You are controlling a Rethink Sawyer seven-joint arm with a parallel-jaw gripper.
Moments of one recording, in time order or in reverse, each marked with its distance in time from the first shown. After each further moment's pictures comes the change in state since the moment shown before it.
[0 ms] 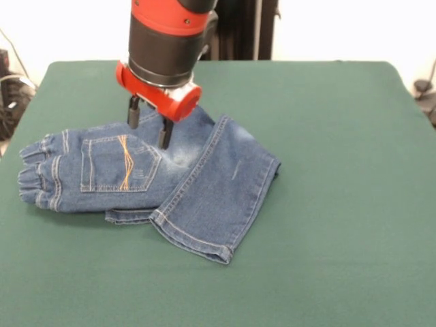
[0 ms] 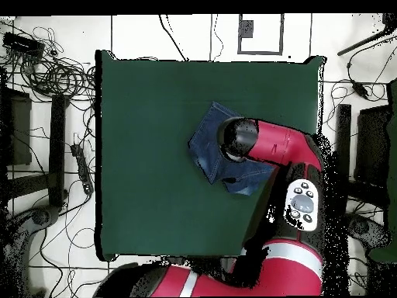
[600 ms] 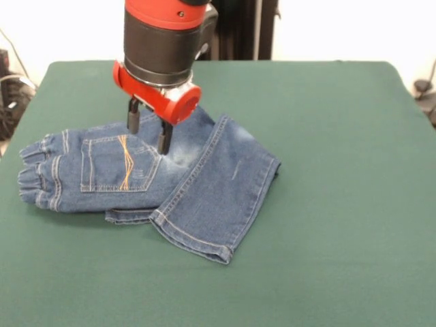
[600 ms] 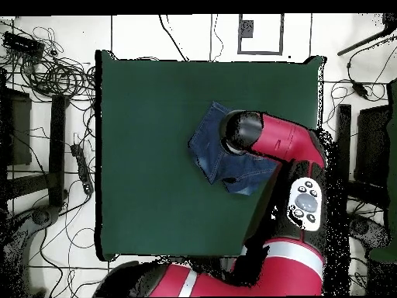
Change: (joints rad) arm 0.000 0.009 -0.009 -0.034 0.073 0.000 0.001
